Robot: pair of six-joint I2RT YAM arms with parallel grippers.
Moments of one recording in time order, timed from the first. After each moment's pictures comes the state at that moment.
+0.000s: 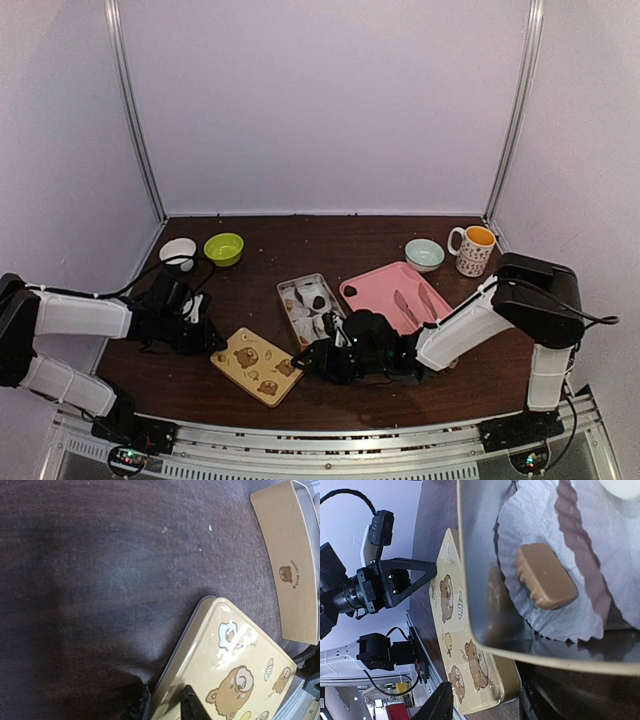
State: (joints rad) left arm -0.45 1.30 0.44 -0.14 0.32 -0.56; right arm 1.14 1.94 0.82 0.64 -0.19 1.25
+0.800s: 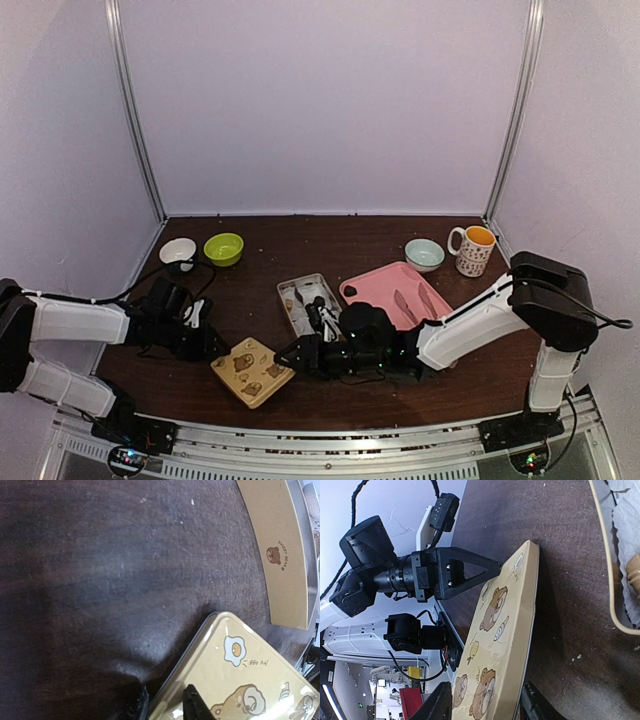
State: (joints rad) left arm -0.46 1.27 0.40 -0.13 0.38 -0.58; right arm 1.17 1.88 0.87 0.66 -0.22 1.19
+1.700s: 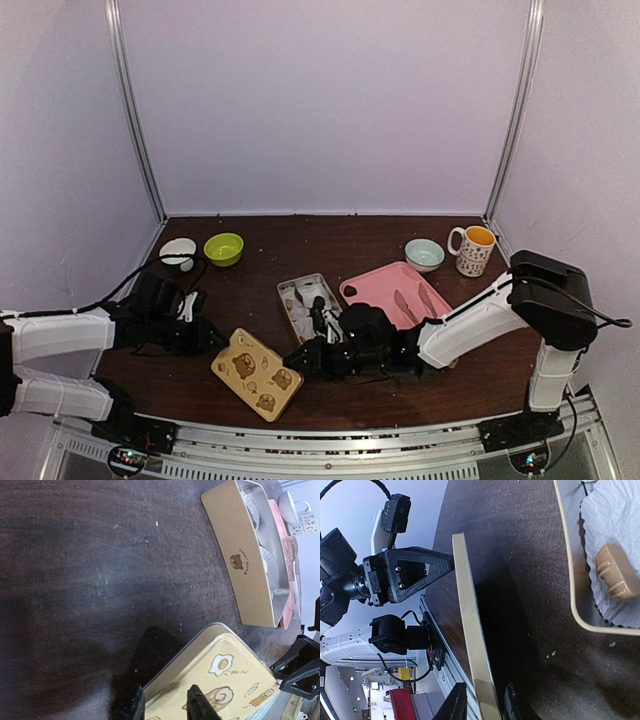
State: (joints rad) left arm -0.46 1.11 0.40 -0.19 0.39 -0.61; right arm 1.16 1.88 0.86 0.58 -0.23 1.18
